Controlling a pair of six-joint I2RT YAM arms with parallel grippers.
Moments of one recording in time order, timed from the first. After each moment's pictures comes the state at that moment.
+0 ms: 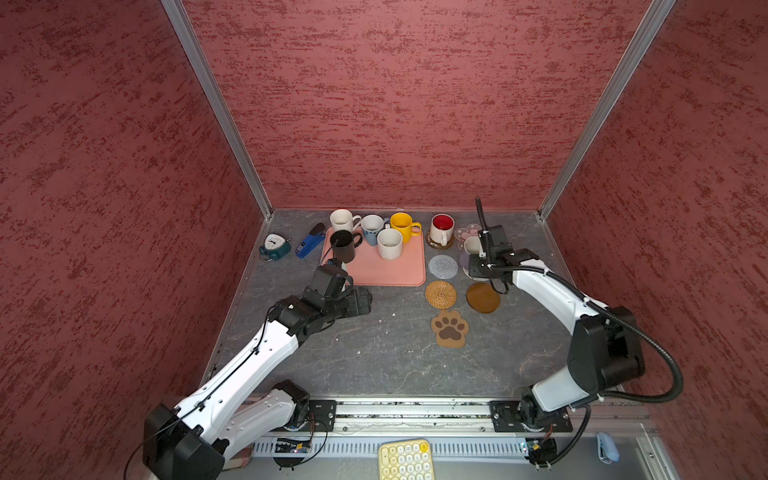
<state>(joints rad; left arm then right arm) -0.51 1.03 0.87 -0.69 0.01 -0.60 0.25 1.59 1.18 -0.58 0.10 0.33</state>
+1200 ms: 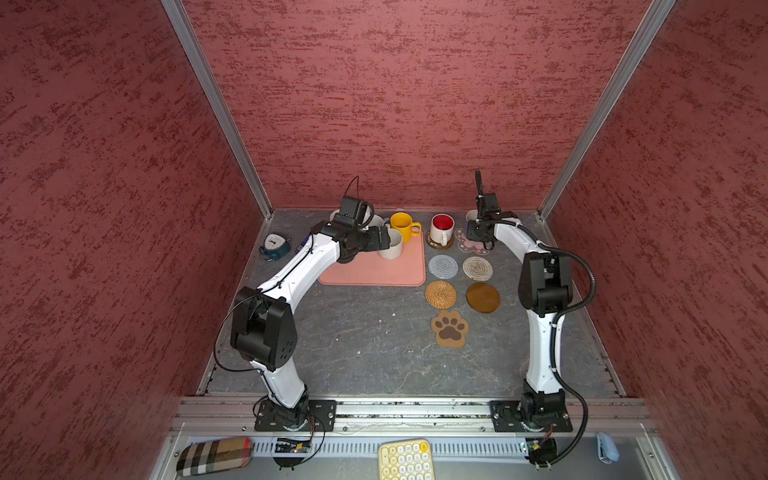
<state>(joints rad) -0.37 1.74 1.56 -0.68 0.13 -0.41 0.10 2.29 1.93 -0.63 0.11 0.24</state>
